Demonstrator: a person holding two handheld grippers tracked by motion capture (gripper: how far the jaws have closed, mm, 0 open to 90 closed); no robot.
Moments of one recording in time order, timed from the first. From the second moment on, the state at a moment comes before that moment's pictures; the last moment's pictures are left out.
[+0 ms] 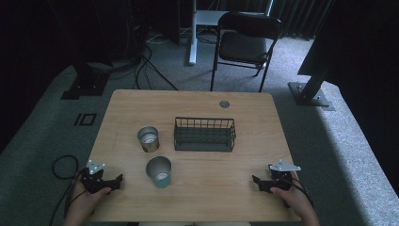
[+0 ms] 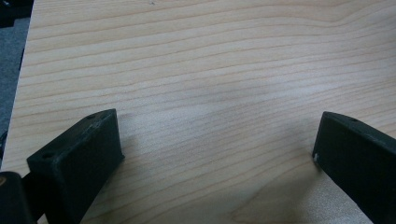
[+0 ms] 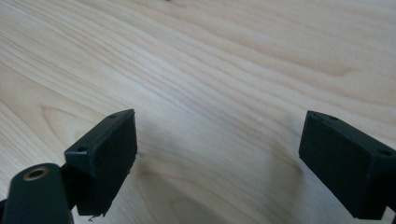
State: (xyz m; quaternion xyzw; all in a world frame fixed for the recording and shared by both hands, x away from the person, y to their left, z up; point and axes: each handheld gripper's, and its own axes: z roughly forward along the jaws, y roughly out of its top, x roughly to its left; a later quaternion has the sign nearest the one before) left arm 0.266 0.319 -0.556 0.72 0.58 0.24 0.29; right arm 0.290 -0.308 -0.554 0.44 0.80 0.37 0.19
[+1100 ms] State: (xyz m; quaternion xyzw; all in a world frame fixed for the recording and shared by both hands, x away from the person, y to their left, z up) left arm 0.266 0.319 -0.556 0.72 0.58 0.24 0.29; right arm 0.297 -0.243 -0.541 0.36 0.83 0.41 0.15
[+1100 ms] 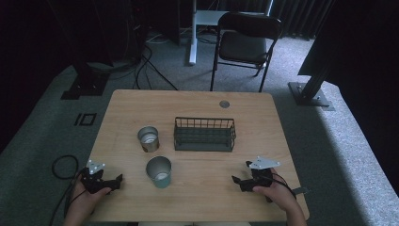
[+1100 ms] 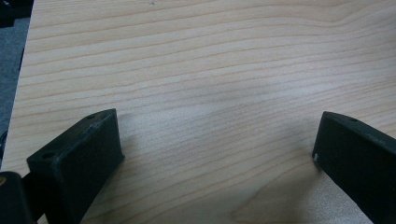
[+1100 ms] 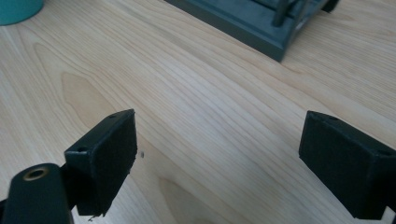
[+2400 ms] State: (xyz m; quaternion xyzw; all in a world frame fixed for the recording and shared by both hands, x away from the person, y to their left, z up) left arm 0.266 0.319 -0.556 0.72 0.58 0.24 0.29; right arm 0.301 -0.152 -0.534 0.25 0.85 0.44 0.10
